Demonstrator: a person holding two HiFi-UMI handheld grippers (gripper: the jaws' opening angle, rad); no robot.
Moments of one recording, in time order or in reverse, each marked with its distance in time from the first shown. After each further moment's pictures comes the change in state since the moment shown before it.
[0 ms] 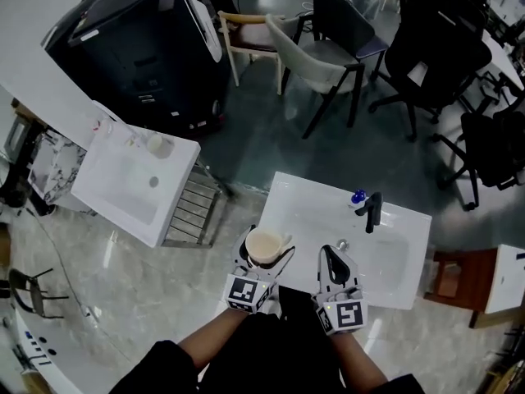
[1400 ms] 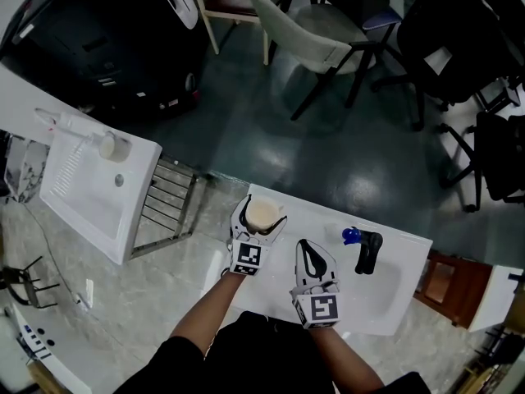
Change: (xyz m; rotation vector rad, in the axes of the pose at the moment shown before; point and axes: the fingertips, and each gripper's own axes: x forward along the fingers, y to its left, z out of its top) left arm 0.236 0.086 -0.140 0.169 0.206 0.019; right arm 0.158 -0.094 -0.090 0.033 0.222 0.010
